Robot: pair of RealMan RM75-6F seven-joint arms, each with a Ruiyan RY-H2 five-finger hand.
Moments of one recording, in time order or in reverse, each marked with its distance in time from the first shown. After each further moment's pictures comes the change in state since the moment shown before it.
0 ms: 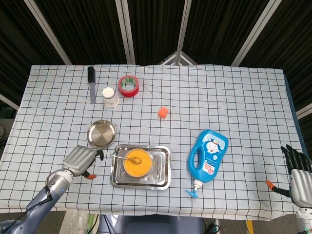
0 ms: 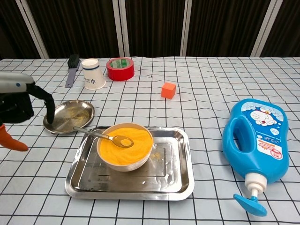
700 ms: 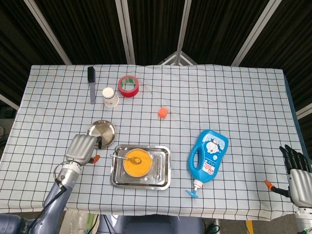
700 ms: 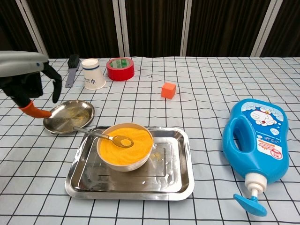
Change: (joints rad) left arm -0.032 -0.255 -0.191 0.032 -0.245 0.241 0.378; right arm 0.001 0.002 0.000 -0.004 -0.002 -0.002 0.010
